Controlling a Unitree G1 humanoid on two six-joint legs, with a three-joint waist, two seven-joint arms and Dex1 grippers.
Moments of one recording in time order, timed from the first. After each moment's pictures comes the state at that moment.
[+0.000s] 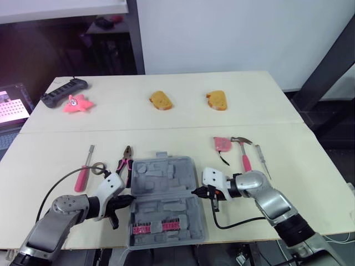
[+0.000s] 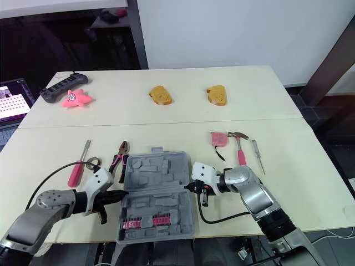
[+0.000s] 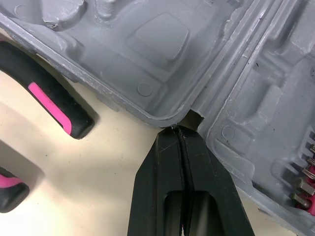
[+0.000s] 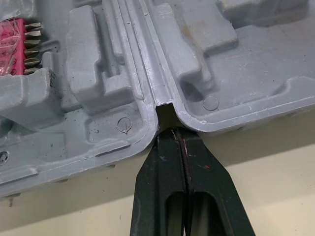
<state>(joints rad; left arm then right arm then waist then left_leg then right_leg) 0.09 0.71 -0.03 -0.28 -0.25 0.57 -0.90 -0.30 -0.54 0.35 -0.01 -0.02 0.35 1.12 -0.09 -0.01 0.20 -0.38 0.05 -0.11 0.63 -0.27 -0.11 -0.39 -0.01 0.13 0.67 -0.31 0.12</state>
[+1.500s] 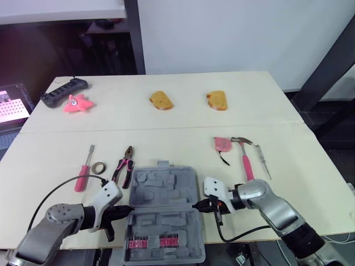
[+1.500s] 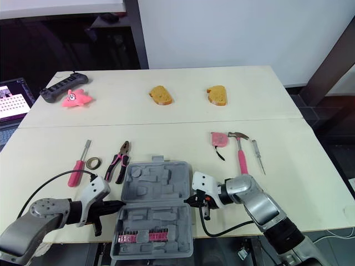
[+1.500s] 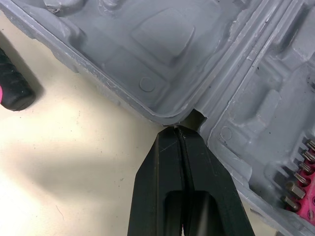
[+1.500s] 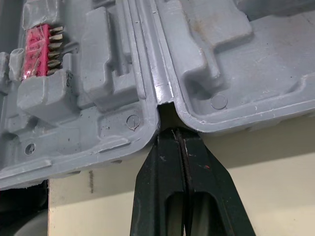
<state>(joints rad) 0.19 0.77 -0.02 -0.34 -0.31 0.60 -0.91 -0.22 -0.63 0.40 -0.14 0.07 0.47 1.14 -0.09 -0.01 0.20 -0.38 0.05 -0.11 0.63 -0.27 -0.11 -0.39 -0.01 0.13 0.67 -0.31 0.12</state>
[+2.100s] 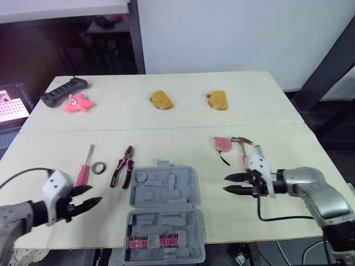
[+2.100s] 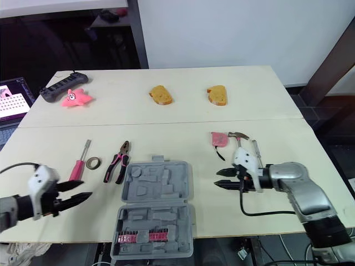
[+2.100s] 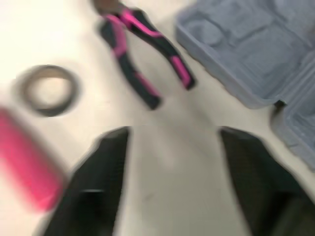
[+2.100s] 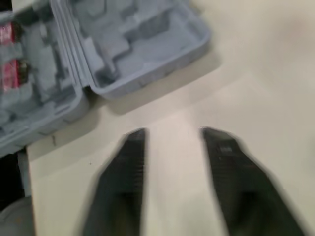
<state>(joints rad) 0.33 0.83 0.47 -0.14 -0.43 0.33 -1.07 -0.13 -0.84 -0.05 -0.10 0.35 0.43 1.21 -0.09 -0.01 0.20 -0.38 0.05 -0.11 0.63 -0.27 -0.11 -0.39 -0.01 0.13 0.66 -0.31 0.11</state>
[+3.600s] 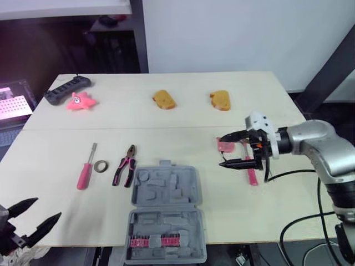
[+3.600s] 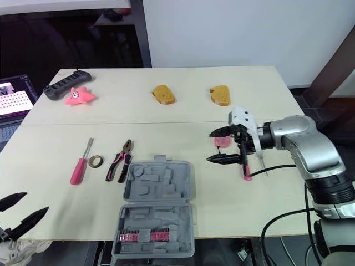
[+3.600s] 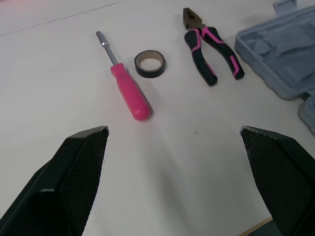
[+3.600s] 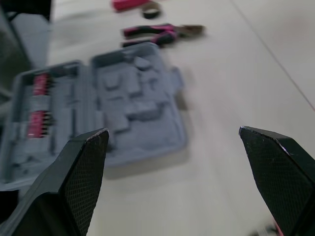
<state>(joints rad) 0.69 0.60 0.80 -0.31 -0.57 0.20 -0.98 -0.63 -0.90 0.13 -0.15 0.45 0.64 1.35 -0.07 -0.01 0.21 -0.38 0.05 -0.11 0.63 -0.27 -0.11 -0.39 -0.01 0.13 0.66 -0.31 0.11</state>
